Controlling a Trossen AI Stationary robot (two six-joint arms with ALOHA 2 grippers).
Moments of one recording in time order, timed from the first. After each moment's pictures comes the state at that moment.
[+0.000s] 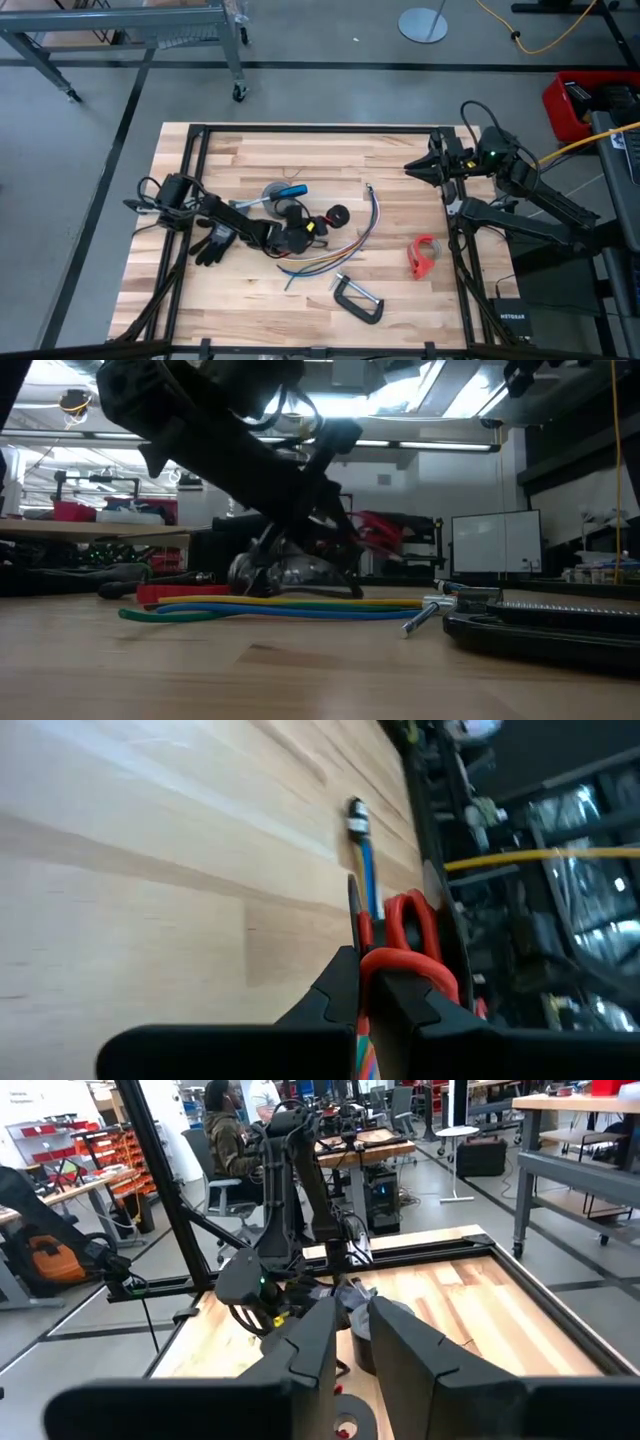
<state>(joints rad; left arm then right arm) -0.25 1.97 0.92 0.56 -0.81 -1.55 -0.56 0.55 0.75 -0.29 -0.64 0.09</state>
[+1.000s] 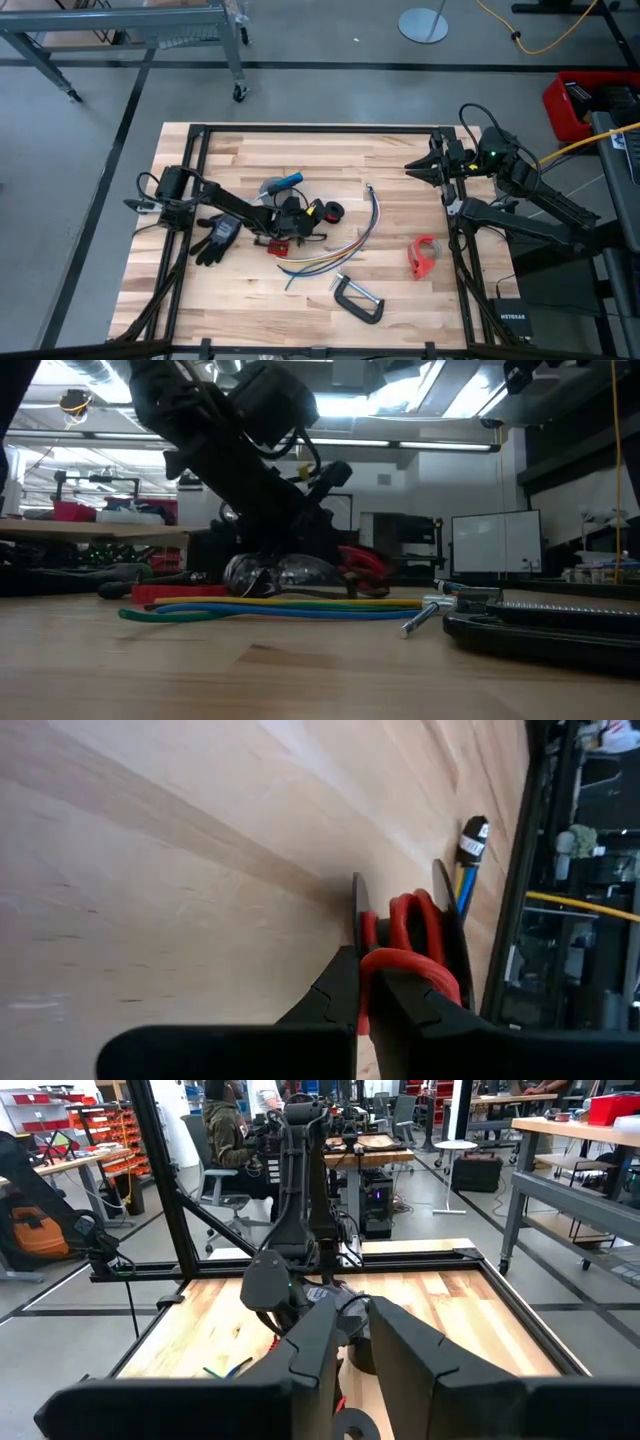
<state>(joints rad) -0.13 1.97 0.93 0.29 -0.57 -1.94 -0.56 0.55 0.75 -0.29 -0.64 -0.01</state>
